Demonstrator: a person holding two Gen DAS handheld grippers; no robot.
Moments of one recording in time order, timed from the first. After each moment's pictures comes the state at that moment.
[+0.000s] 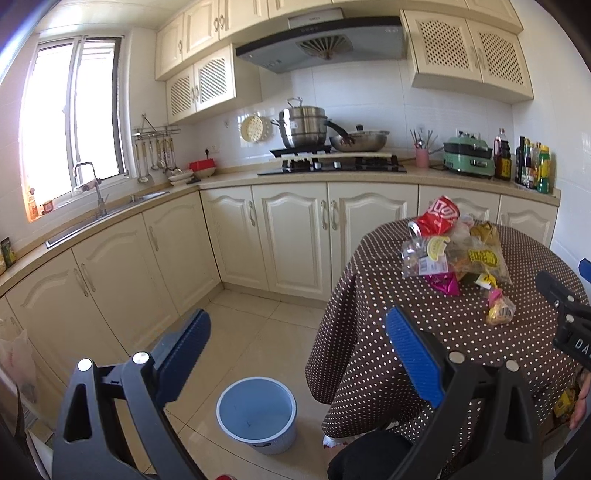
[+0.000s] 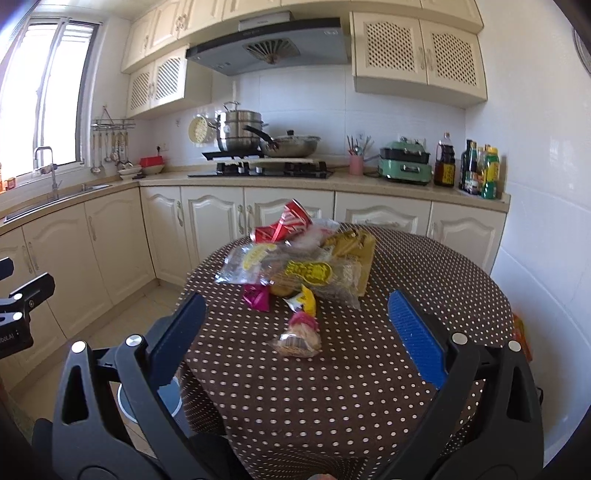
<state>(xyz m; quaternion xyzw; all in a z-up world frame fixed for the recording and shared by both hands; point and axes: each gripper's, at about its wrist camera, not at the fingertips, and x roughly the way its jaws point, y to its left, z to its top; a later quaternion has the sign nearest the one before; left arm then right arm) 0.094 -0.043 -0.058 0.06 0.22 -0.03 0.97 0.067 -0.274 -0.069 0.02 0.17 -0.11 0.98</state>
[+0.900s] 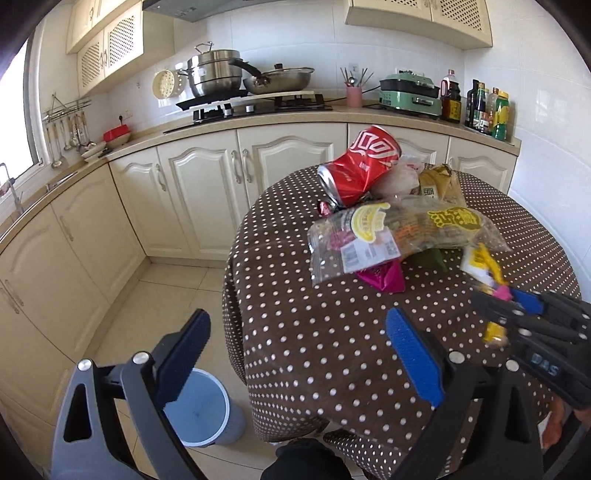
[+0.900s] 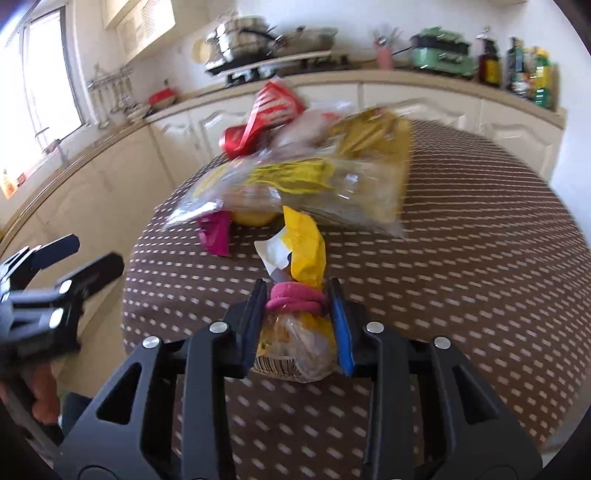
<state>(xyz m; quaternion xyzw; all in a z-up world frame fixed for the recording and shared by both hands) 0.212 -0.159 -0.110 0.09 0.32 -0.16 0.93 0.166 -0.350 -0.134 0.09 0.34 -0.02 0.94</state>
